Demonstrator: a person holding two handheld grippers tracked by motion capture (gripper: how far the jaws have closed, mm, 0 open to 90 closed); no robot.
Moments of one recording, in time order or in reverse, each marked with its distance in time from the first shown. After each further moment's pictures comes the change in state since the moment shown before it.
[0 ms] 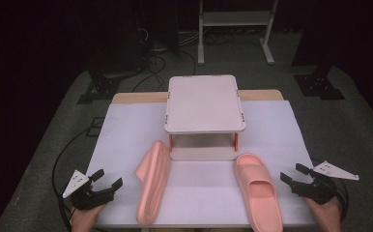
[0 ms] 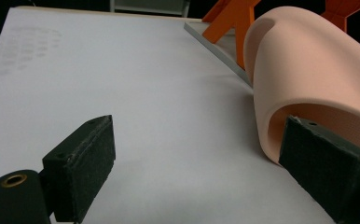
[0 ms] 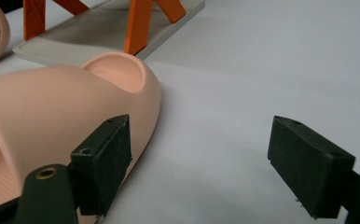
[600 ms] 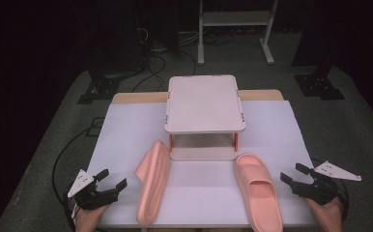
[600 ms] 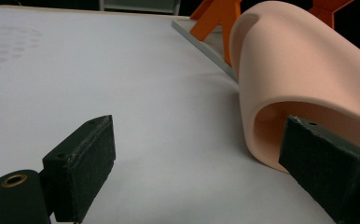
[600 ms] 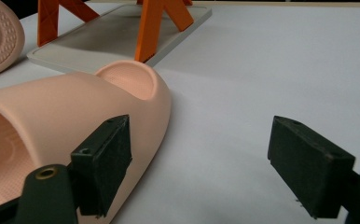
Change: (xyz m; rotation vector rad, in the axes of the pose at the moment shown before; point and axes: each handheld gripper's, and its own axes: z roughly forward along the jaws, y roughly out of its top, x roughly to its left) left arm -0.009 -0.002 0.008 0.015 -0.044 0.010; right arm 0.005 0.003 -0.005 -0.018 0.021 -0.009
